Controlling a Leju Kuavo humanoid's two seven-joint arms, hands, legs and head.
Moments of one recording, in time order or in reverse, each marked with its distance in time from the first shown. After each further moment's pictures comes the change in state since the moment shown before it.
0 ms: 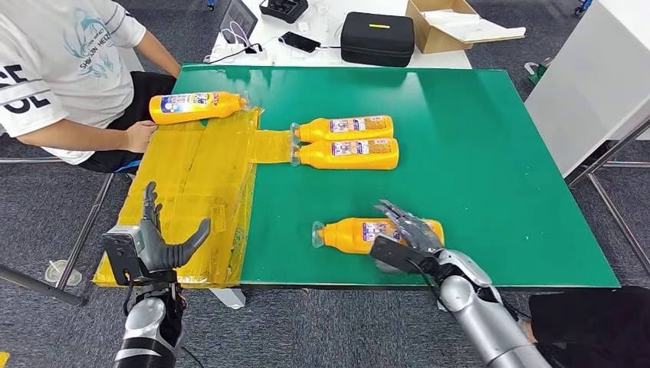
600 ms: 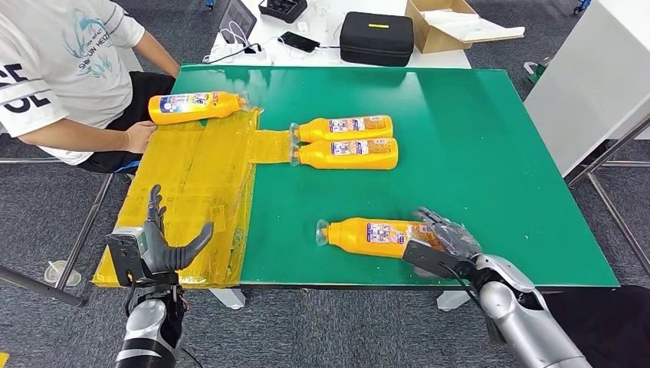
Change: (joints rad) left arm 0.000 0.000 0.008 0.021 -0.005 -0.025 0.000; right arm 0.066 -0.168 -0.015 -0.104 -0.015 0.048 0.069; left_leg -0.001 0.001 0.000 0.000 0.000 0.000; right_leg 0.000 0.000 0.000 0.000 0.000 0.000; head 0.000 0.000
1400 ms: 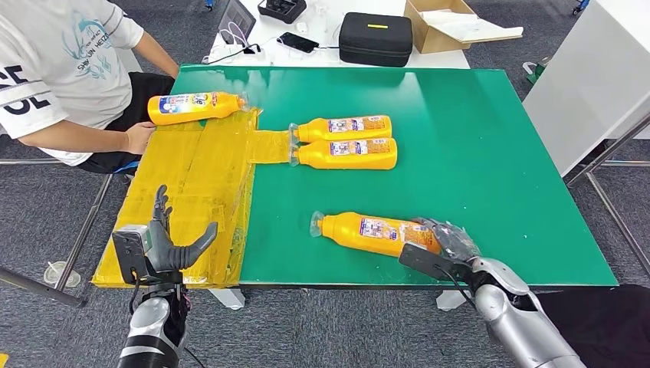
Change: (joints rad) left arm -0.018 -0.002 -0.004 0.042 0.014 -0.010 0.002; right arm -0.016 0.027 0.033 0.079 0.043 -0.042 0.010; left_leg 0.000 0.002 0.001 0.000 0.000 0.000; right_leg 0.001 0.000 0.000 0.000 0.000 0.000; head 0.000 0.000
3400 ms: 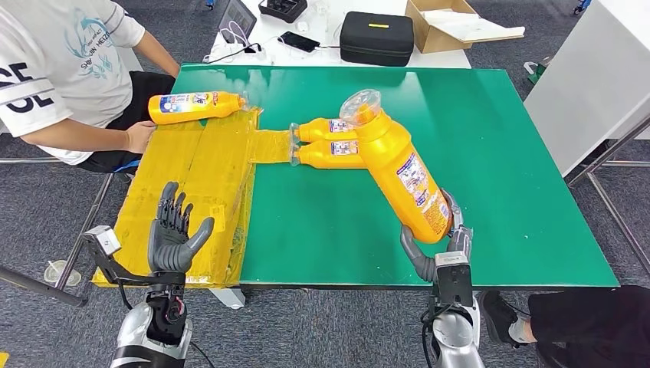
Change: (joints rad) left arm 0.062 -0.014 -0.026 -0.161 0.418 -0.252 0.182; right arm 0.222 0.516 -0.373 -0.231 -0.337 -0.438 -0.516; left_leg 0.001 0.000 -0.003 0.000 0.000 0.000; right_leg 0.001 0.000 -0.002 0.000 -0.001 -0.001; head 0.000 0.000
